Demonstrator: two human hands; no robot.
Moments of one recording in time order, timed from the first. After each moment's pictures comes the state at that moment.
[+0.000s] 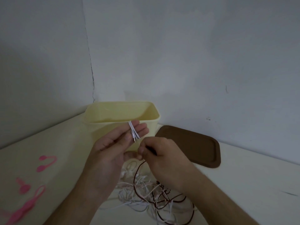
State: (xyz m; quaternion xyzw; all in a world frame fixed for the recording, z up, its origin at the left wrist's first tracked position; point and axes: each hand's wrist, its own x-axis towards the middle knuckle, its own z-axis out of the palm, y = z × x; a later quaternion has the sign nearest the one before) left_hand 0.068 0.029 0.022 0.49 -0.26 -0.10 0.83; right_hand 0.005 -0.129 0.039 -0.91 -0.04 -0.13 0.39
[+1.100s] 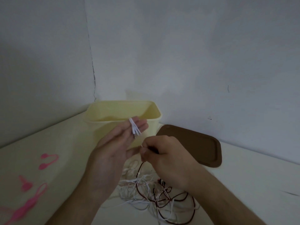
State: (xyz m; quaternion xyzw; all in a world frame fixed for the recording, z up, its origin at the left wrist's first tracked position) left_hand 0.070 0.029 0.021 0.49 -0.28 -0.11 0.82; right_hand 0.001 -0.133 0.045 -0.92 -0.05 -0.11 0.36
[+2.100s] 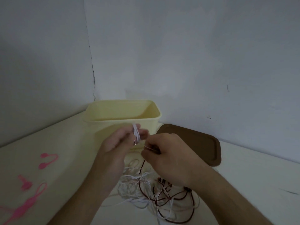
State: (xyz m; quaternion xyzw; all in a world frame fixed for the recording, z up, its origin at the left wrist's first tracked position) left_hand 0.070 0.024 0.016 0.61 -0.26 -0.03 0.75; right_hand -0.003 -0.133 0.056 -0.95 -0.03 -0.11 0.30
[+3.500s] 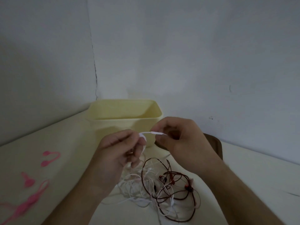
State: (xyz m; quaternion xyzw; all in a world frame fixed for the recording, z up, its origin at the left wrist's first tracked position) left_hand 0.069 0.033 0.017 0.52 -0.30 -0.11 0.80; right_hand 0.001 -0.158 0.061 -0.86 -0.02 -0.20 0.47
